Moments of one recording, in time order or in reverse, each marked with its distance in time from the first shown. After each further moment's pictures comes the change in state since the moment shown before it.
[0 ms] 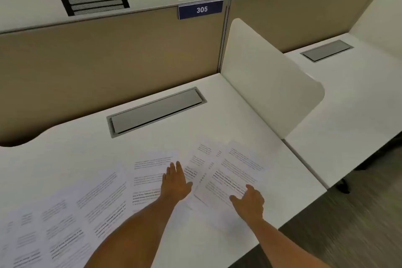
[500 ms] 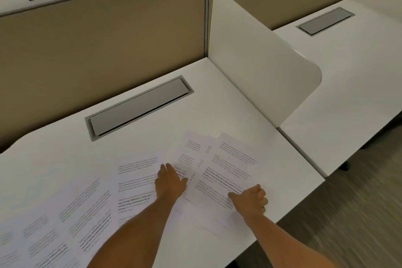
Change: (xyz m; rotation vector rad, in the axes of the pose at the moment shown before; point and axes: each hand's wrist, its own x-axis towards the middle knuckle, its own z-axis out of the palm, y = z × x) left_hand 0.035 0.033 0.020 0.008 0.004 -0.174; right_hand 0.047 0.018 -0.001 0.053 -0.011 0.313
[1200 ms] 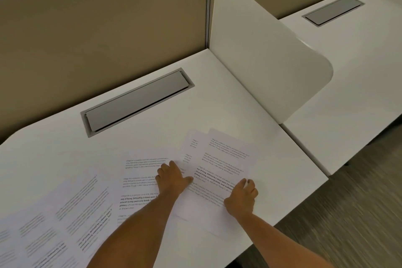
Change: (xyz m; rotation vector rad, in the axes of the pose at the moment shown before) left_hand 0.022 0.006 0.012 0.019 -0.003 -0.021; right_hand -0.008 -0.016 0.019 -0.291 -0.008 -0.230
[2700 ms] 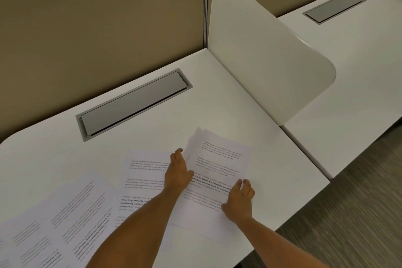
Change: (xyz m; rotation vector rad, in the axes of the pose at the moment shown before) left_hand 0.018 0.028 -0.008 -0.296 0.064 0.228; right_hand 0.015 0.003 0.008 -0.024 0.011 -0.146
